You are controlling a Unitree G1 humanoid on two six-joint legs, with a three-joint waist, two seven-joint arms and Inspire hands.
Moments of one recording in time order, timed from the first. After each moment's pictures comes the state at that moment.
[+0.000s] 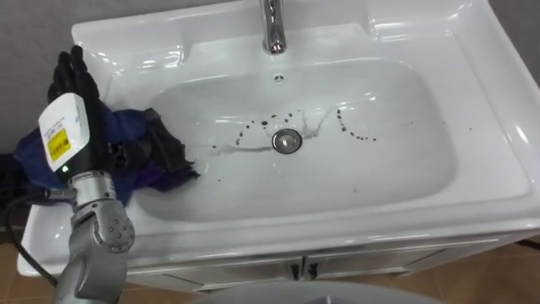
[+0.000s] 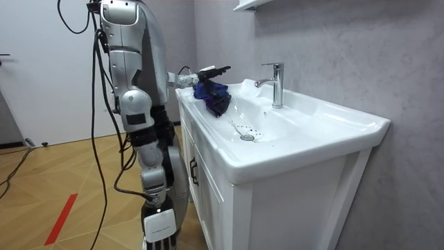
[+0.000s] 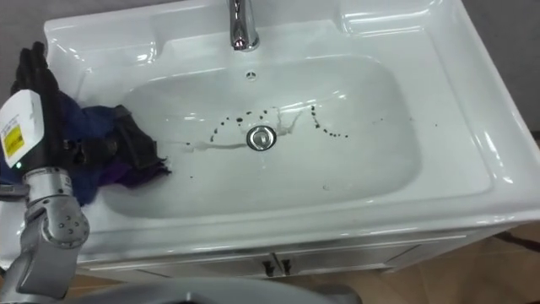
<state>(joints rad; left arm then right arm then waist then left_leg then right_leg) 0.28 0.29 0.01 0.04 0.72 0.06 0.49 0.12 -0.31 0.06 1.33 -0.12 0.15 0.17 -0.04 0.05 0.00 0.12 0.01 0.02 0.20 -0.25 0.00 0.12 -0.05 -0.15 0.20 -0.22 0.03</state>
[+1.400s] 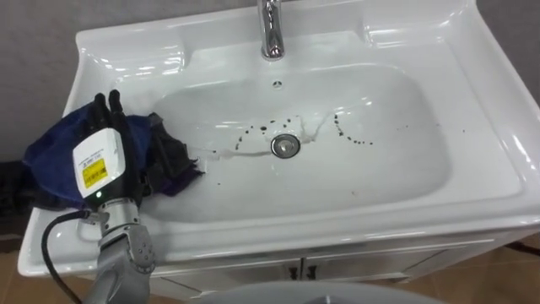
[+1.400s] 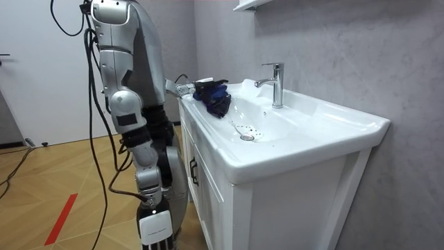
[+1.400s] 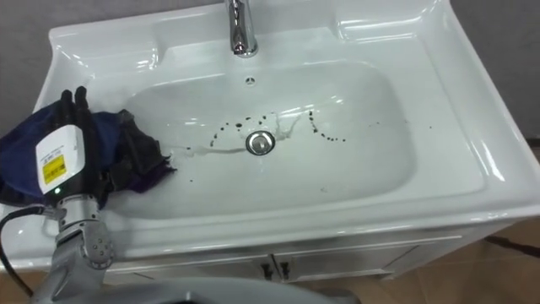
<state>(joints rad) 0.30 0.25 -0.08 0.24 0.82 0.12 0.58 0.17 -0.31 0.06 1.24 -0.13 0.22 0.15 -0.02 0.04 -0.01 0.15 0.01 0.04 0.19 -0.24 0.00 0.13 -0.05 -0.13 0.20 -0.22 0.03</state>
